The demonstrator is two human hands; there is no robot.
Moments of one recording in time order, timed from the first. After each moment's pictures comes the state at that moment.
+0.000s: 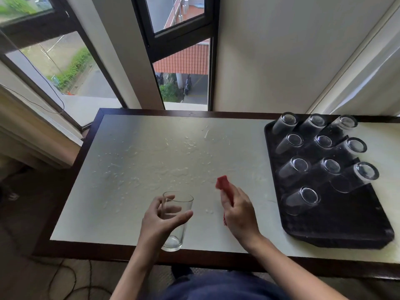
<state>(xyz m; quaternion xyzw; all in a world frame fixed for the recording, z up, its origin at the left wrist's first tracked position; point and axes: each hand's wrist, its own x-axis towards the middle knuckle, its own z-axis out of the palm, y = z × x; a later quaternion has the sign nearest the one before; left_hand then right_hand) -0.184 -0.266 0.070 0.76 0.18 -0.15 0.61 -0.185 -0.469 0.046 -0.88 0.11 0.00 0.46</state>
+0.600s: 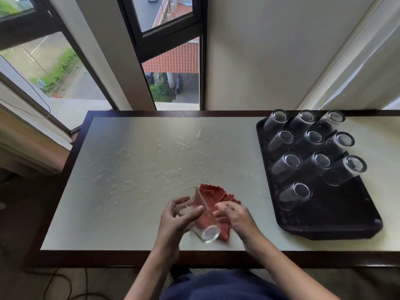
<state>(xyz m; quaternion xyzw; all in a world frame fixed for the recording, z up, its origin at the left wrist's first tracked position) -0.184 -0.308 0.065 0.63 0.21 -0.21 0.72 -0.199 -0.481 0.046 -0.69 0.27 0.19 0.64</state>
